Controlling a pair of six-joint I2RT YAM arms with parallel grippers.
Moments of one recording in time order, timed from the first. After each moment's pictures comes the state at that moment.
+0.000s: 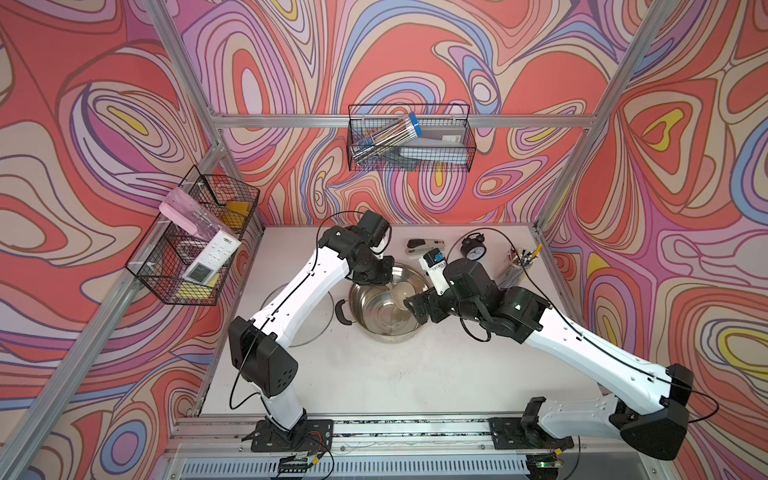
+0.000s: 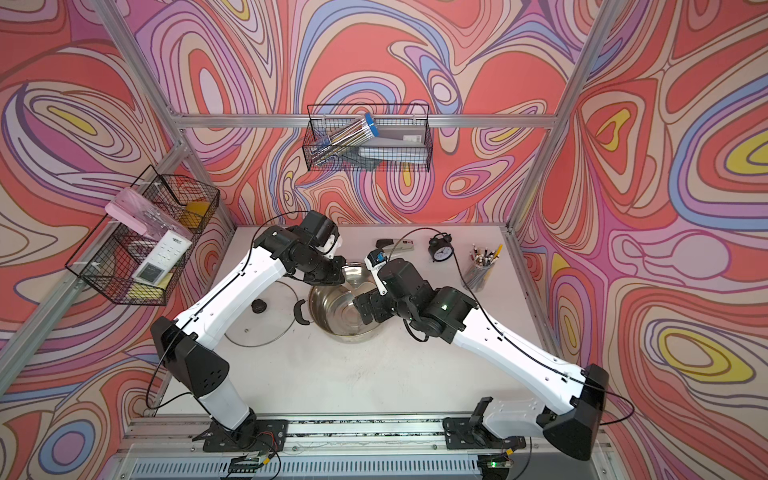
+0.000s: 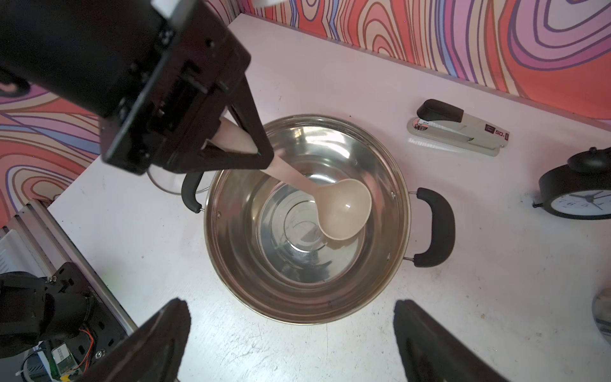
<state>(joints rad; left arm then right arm) -0.56 1.71 1.79 -1.21 0.19 -0.47 0.87 1.28 1.31 -0.71 0.13 0.26</state>
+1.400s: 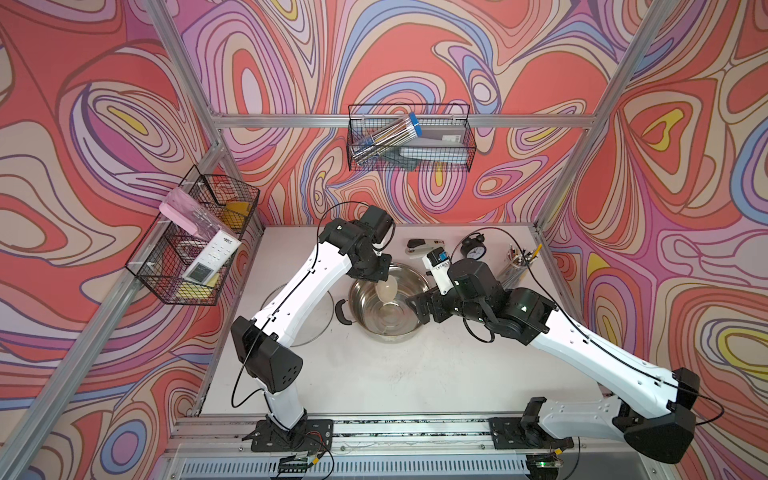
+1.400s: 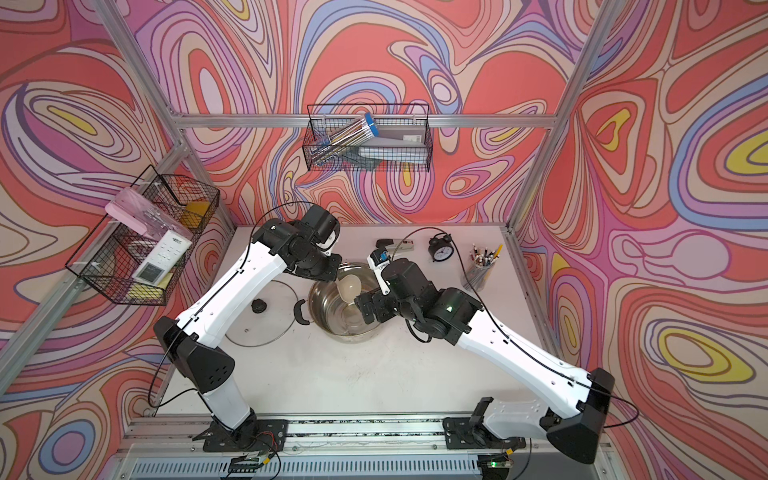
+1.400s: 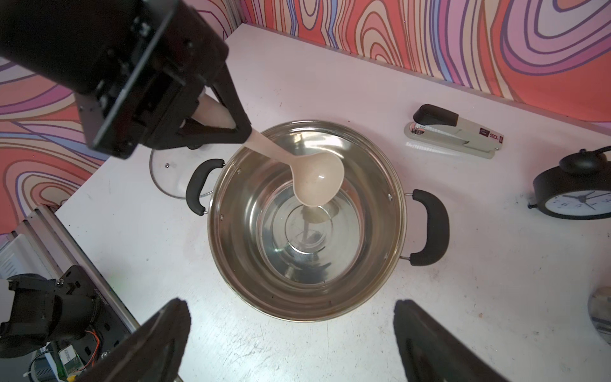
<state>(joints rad) -0.58 1.77 1.96 -1.34 -0.01 -0.34 0.87 1.25 1.31 -0.71 0.13 0.26</state>
